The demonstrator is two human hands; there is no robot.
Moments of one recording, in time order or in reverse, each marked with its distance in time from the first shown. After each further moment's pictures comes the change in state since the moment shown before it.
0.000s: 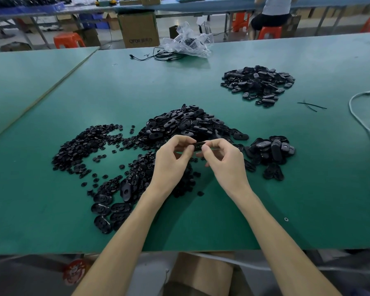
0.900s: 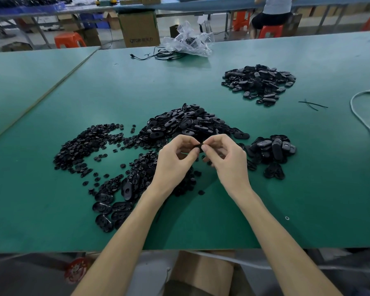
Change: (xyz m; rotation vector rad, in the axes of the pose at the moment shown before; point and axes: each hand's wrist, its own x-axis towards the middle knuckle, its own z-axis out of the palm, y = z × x) left_hand -0.002 0.003 0.000 -0.088 -0.067 -0.036; right_hand 0.000 0.000 -0.001 0.021 0.016 -0.060
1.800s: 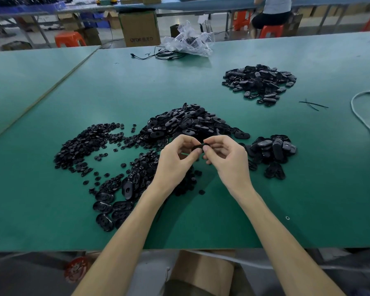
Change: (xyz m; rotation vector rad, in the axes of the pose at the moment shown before) left_hand 0.002 -0.007 0.000 -0.005 -0.029 -0.001; right_hand 0.001 0.000 -0.001 0.120 -0.019 0.041
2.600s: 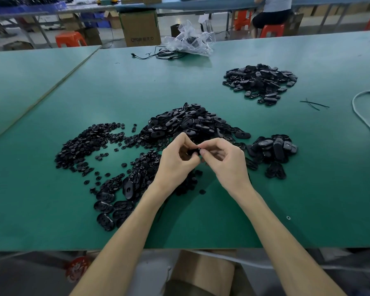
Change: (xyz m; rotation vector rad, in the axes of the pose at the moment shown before) left_hand -0.001 -0.001 0.000 0.019 -0.021 -0.001; right_hand -0.002 0.001 0.002 -0.115 -0.065 -0.057
